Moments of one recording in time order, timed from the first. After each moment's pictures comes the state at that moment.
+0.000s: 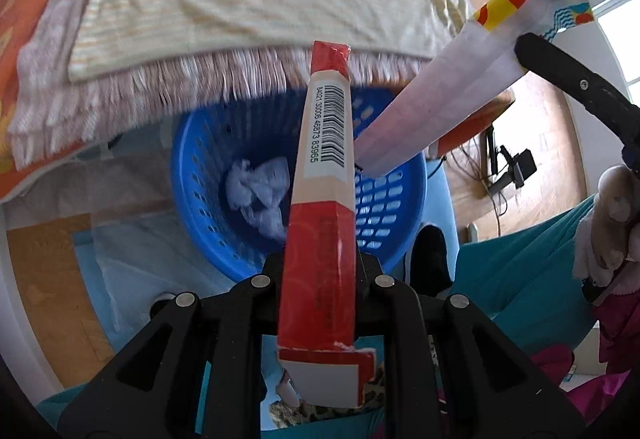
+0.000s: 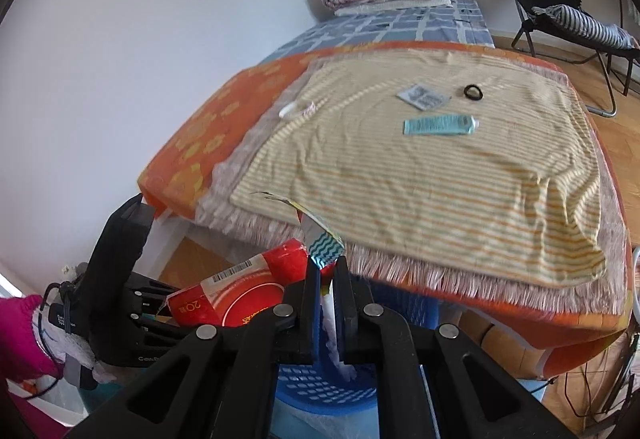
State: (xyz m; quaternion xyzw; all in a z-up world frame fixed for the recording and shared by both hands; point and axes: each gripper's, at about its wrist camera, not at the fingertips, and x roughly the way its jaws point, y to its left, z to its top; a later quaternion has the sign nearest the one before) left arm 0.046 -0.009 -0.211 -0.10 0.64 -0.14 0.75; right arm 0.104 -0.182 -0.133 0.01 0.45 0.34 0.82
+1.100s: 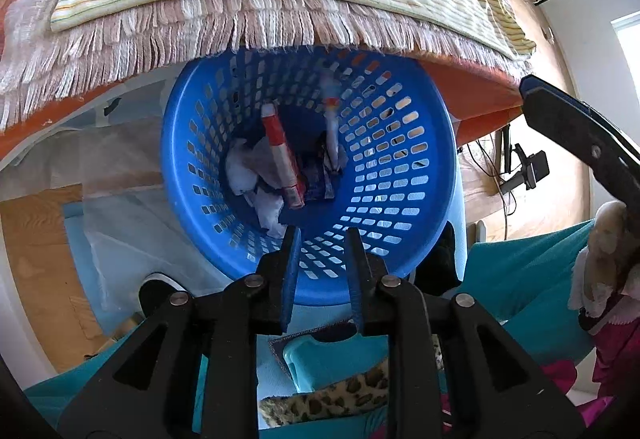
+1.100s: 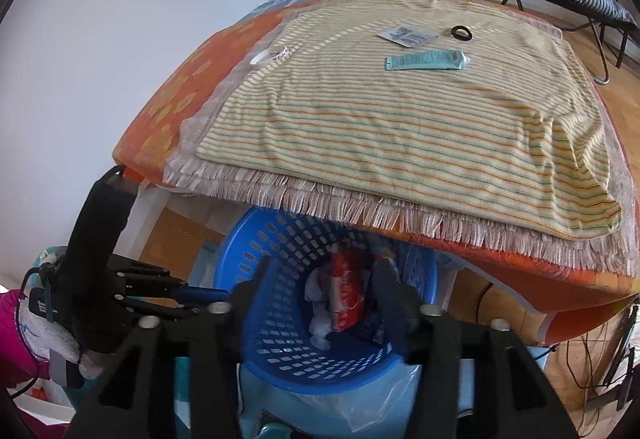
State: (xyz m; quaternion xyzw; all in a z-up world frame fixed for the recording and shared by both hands) left arm 0.053 -0.009 -0.246 -0.12 0.67 -0.11 0.72; right arm 0.103 -0.176 -0.174 -0.01 0.51 0.31 0.80
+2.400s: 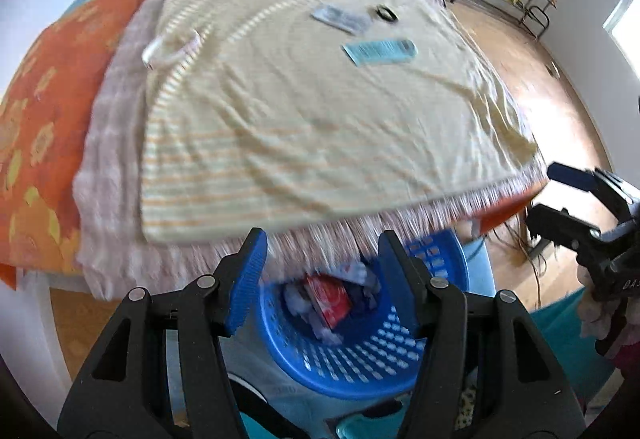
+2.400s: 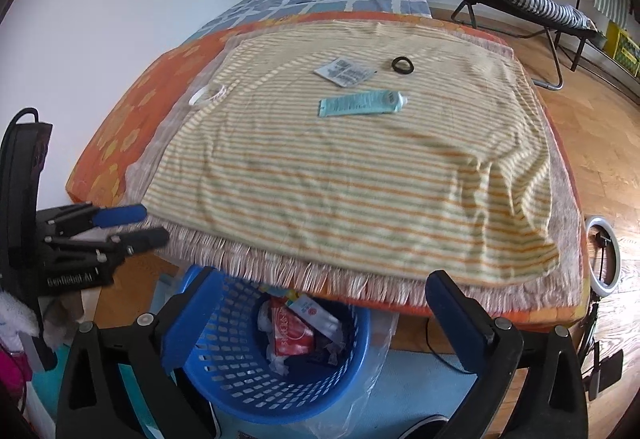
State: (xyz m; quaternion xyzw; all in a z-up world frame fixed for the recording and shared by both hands) left arm 0.132 0.028 -0.160 -0.06 0.54 -0.07 0.84; right arm 0.160 -0.188 -0.141 -0.03 0.51 0.21 0.83
